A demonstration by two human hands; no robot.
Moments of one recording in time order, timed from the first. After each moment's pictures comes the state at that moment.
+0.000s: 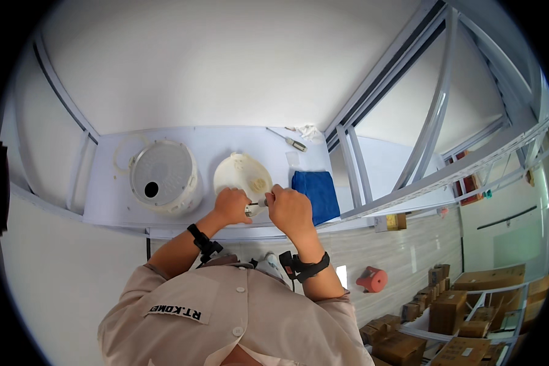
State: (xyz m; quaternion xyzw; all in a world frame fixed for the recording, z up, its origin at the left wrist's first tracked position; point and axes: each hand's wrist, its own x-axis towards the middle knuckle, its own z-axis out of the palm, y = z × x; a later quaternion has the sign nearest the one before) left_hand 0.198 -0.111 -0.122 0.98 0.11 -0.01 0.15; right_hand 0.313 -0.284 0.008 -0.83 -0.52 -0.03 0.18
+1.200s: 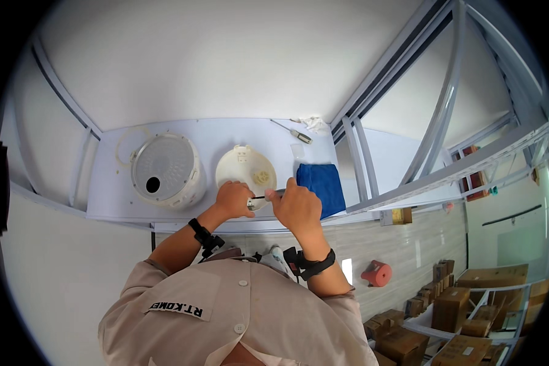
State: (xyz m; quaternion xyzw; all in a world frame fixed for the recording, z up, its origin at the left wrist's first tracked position) left_hand 0.193 -0.109 -0.116 0.98 0.12 -0.01 0.17; right_hand 0.302 -0.285 0.034 -0.91 -0.40 0.09 0.09
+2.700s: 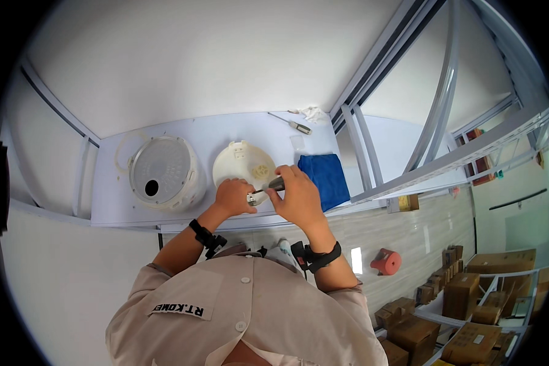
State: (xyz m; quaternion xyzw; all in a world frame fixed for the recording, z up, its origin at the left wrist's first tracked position) left_hand 0.190 -0.109 -0.121 0.97 0.14 0.05 0.21; right_hand 0.315 -0.289 0.018 -0.78 -0.53 -0.04 0.33
